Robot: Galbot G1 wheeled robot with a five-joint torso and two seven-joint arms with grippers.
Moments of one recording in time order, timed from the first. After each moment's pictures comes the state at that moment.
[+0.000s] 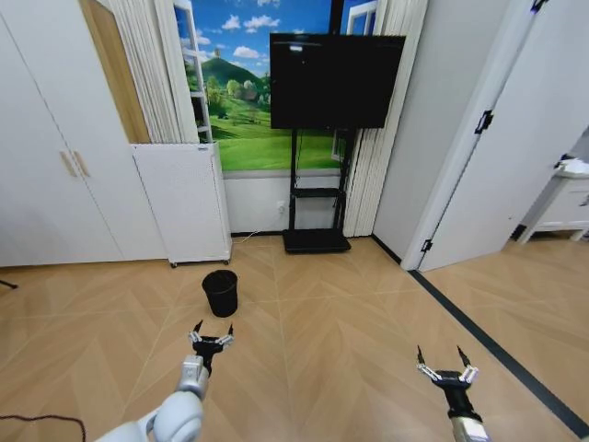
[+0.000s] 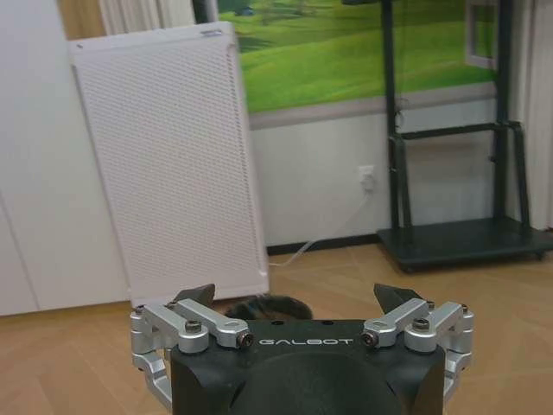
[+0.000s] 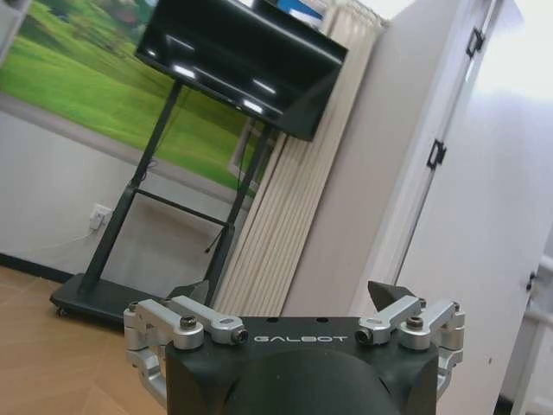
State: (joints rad) left arm 1.03 -0.62 0.15 -1.94 -0.76 -0.05 -0.79; right arm -1.56 0.89 0.54 1.55 0.26 0.56 0.43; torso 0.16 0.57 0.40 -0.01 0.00
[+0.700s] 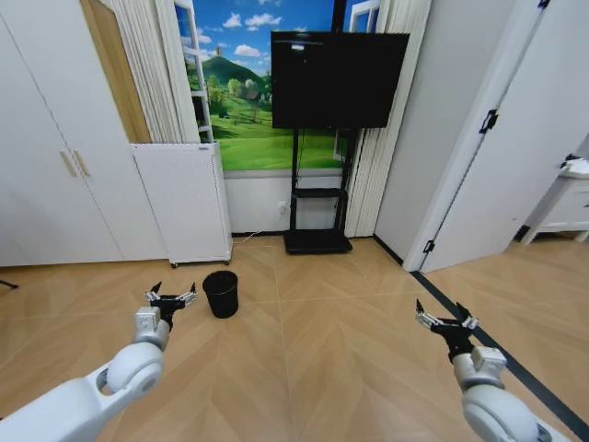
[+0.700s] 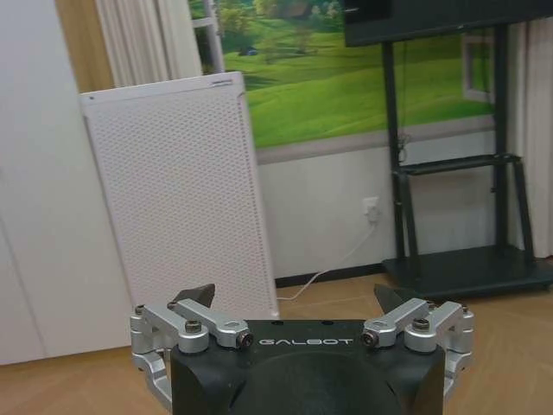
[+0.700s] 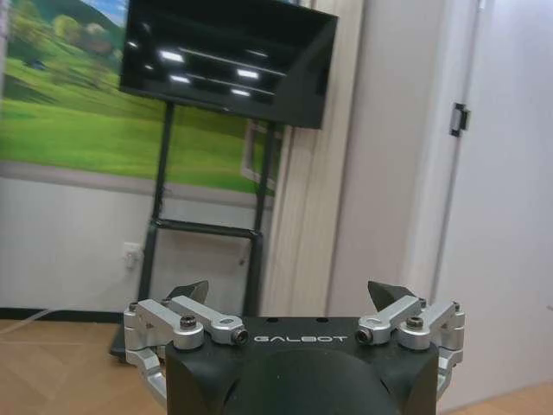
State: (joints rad) left arm 0.99 -0.35 -0.04 -2.11 -1.04 0.05 -0.70; right arm -1.67 0.46 0.65 2.08 0.83 0.19 0.60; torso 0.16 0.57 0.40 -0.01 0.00
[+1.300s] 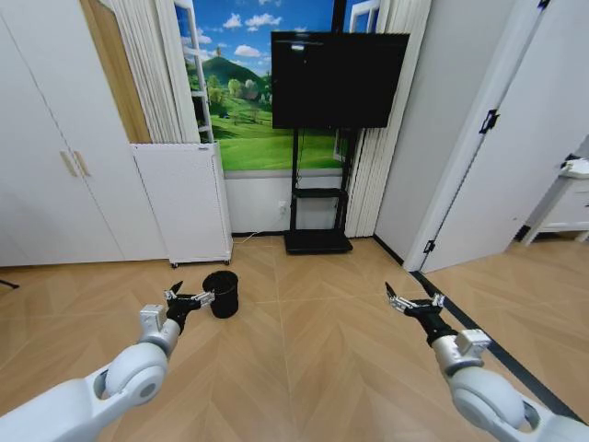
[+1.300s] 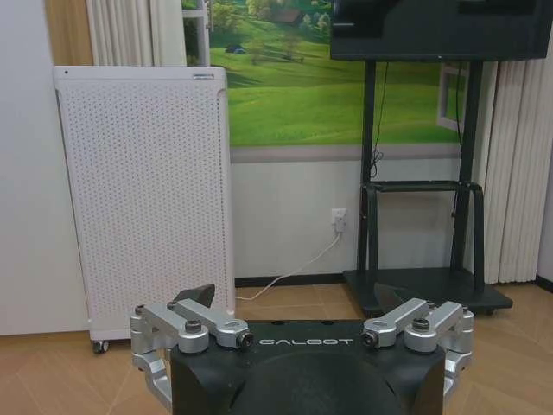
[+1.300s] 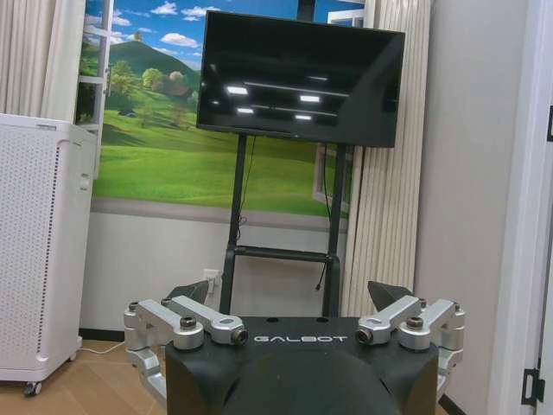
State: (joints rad) left arm 0.98 -0.43 0.00 -2.16 -1.06 0.01 -0.73; right arm -1.56 0.46 0.52 2.08 0.81 0.26 0.49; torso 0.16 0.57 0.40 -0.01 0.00
